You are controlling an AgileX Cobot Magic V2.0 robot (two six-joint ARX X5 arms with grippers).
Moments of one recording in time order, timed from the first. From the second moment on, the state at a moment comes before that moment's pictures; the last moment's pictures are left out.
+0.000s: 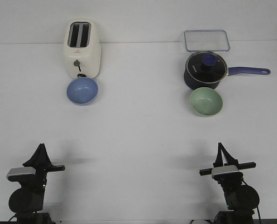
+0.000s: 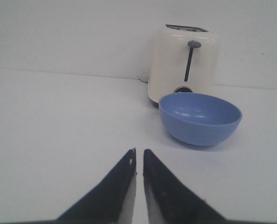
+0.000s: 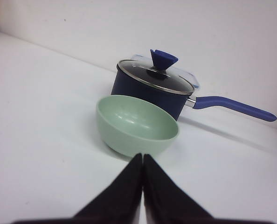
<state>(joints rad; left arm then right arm) 0.02 0.01 0.03 0.15 -0.06 -0.06 0.00 0.00 0.02 0.00 -0.08 -0.28</state>
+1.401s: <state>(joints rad) 0.02 0.01 0.03 0.15 -0.06 -0.06 0.00 0.01 0.06 -0.04 -0.02 0.24</state>
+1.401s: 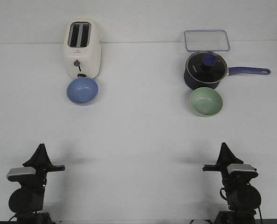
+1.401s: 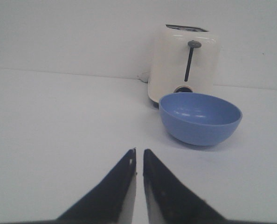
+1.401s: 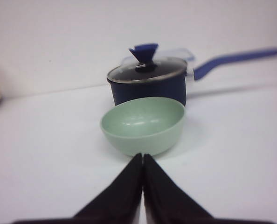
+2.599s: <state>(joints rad) 0.02 0.01 0.03 0.15 -0.06 -0.06 -0.13 1.65 1.19 -0.36 -0.04 0.21</state>
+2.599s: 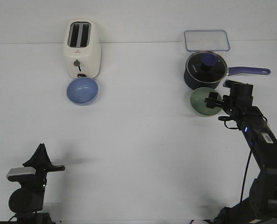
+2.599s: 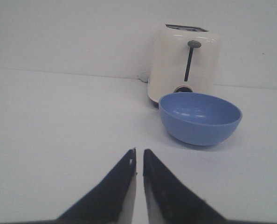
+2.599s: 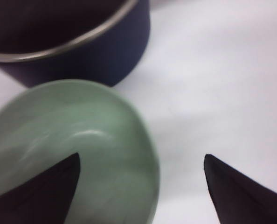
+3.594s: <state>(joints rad) 0.02 0.01 0.03 0.15 -0.06 -0.06 -0.07 1.36 1.25 -0.65 -0.29 0.18</state>
